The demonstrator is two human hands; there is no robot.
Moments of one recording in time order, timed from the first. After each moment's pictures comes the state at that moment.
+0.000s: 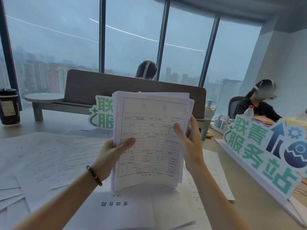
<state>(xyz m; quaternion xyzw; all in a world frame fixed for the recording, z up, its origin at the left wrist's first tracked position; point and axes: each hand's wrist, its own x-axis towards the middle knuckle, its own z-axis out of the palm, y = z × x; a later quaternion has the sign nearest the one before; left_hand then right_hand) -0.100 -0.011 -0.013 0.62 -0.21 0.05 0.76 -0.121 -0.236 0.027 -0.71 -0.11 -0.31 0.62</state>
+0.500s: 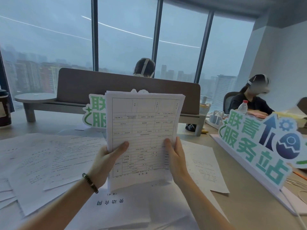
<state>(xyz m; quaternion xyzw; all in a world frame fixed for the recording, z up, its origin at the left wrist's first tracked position) -0.107 -0.017 -0.032 0.61 -0.18 0.04 0.77 -0.116 -0.231 -0.037 -0.72 -0.01 -0.20 0.66</state>
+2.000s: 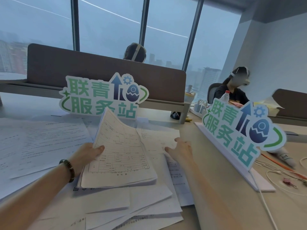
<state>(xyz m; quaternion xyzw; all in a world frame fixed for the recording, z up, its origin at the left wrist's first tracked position) -0.071 -0.014 -0.071 0.83 0.03 -0.09 0.55 -0.102 -0.327 -0.063 -0.92 0.23 -0.09 0.29</state>
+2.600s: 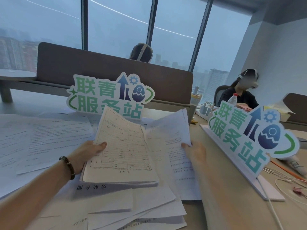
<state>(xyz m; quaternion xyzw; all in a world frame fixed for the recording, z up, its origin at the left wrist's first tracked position) -0.074 -0.003 -0.066 0.76 0.03 -0.13 0.64 -0.103 -0.354 -0.058 -0.85 0.25 -0.17 0.44</state>
